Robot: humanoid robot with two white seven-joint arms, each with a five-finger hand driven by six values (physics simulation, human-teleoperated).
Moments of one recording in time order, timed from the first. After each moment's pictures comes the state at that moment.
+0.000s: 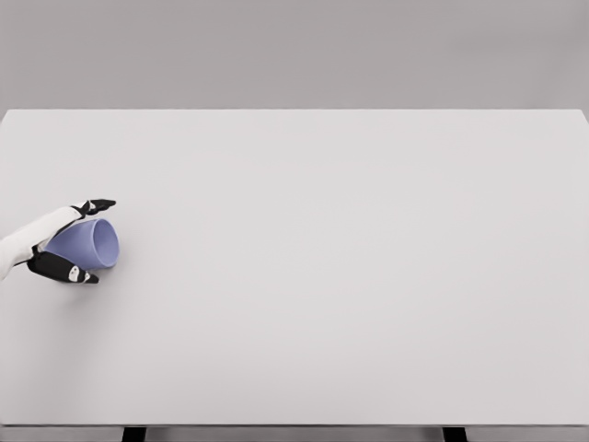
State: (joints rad) left arm -0.14 1.12 -0.52 -1.80 0.23 0.20 -0.13; right arm 0.02 0.00 -0.01 0.02 -0.08 0.01 0.09
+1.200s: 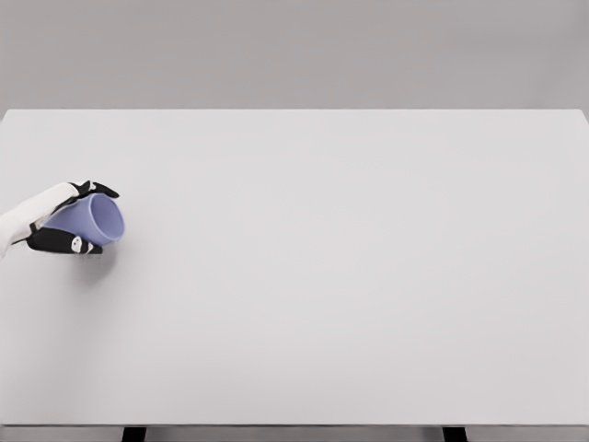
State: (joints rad) left arm -0.21 1.11 -0.52 -1.80 0.25 0.20 -0.12; right arm 0.02 0.00 -0.01 0.02 -0.08 0.01 0.09
